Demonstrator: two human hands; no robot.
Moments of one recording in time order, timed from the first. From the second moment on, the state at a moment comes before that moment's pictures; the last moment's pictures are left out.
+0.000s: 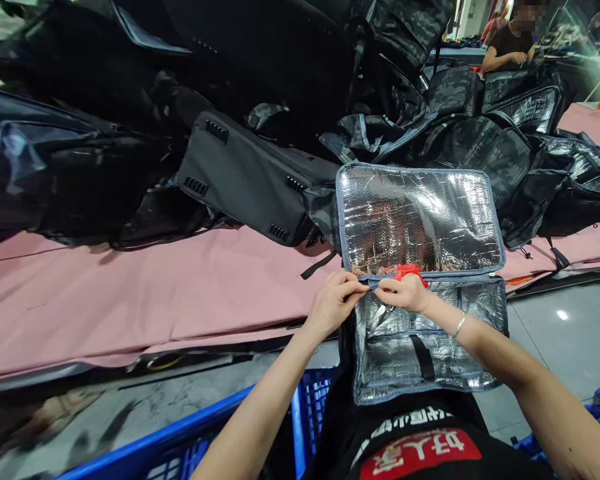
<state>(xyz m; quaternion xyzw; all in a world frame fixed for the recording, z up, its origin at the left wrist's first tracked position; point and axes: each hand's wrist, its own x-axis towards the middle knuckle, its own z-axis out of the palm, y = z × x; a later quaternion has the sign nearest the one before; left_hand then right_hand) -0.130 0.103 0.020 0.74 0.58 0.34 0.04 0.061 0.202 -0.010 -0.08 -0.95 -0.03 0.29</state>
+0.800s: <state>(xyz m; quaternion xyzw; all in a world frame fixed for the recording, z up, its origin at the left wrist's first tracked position) -0.130 0.100 -0.005 0.76 0.50 0.40 -0.14 0.054 0.198 -0.020 -0.11 -0.94 -0.04 0.31</state>
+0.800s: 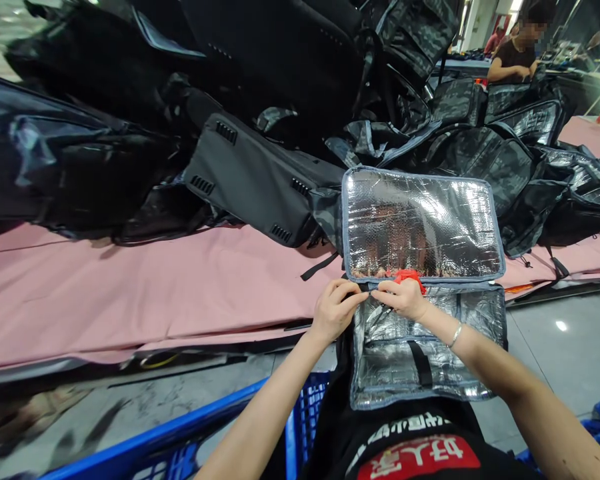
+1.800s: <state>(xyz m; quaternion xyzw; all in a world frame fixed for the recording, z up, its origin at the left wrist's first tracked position) -0.103 0.103 0.025 0.74 0.55 0.28 -0.27 0.153 0.152 -0.008 -0.46 -0.61 0.45 0.46</state>
